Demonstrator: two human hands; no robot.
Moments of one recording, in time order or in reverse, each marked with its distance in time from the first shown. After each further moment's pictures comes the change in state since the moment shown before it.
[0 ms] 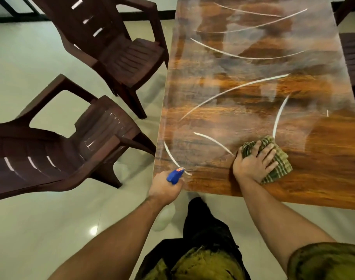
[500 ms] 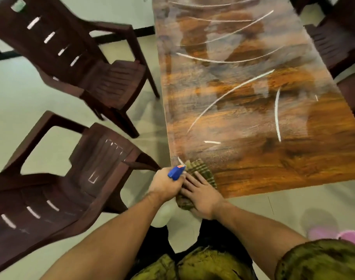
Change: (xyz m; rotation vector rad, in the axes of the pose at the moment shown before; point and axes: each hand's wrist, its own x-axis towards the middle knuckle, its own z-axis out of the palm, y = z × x) left_hand 0.060 -0.010 -0.091 0.071 -0.138 0.125; right_hand -0.140 -0.101 0.052 -0.337 -0.327 -1.237
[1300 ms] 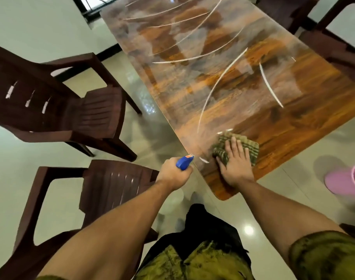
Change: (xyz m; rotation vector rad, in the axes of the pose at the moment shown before) left_hand 0.072 -0.019 -0.103 0.240 -0.278 0.356; right_hand 0.056 -0.016 -0.017 0.329 0.307 1.175
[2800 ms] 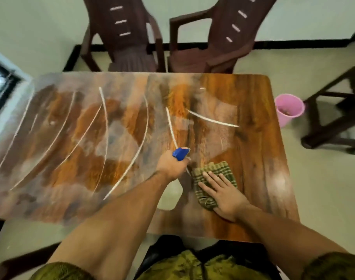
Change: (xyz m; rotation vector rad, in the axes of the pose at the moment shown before) left_hand 0.349 0.200 -0.086 0.311 -0.589 0.391; right_hand 0.149 -0.096 -0.049 0.091 -0.102 0.287
